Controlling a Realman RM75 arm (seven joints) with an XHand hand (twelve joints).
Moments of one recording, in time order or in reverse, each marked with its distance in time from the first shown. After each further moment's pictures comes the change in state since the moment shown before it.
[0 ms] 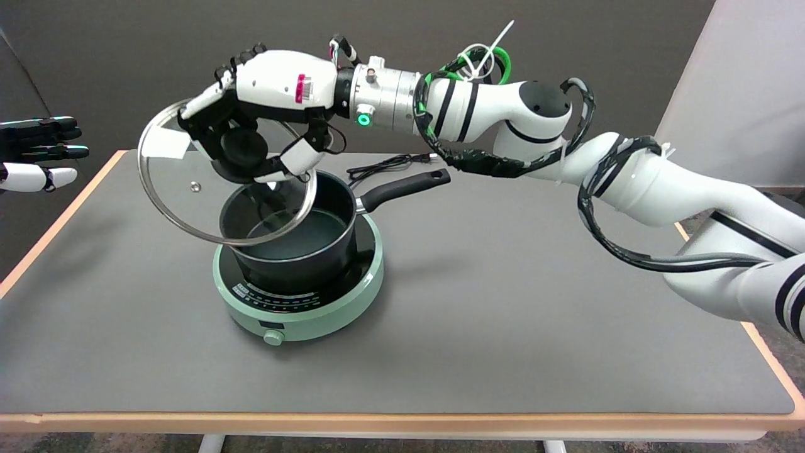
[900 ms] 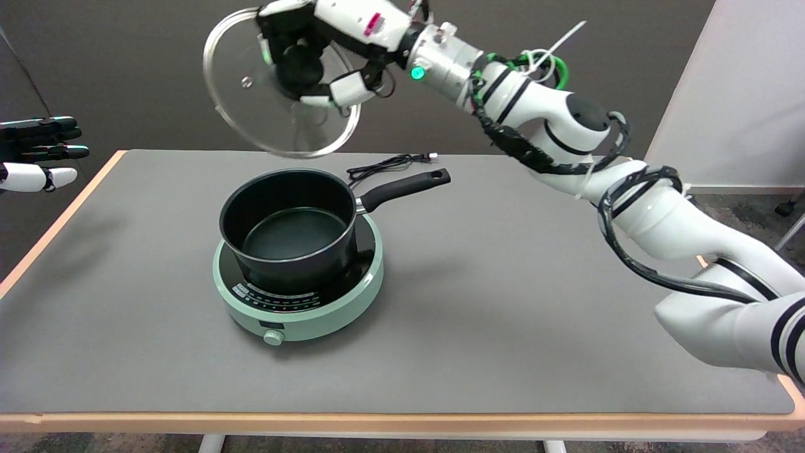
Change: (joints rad) arm -0.210 -0.013 0.381 0.036 -0.067 -0.115 -0.059
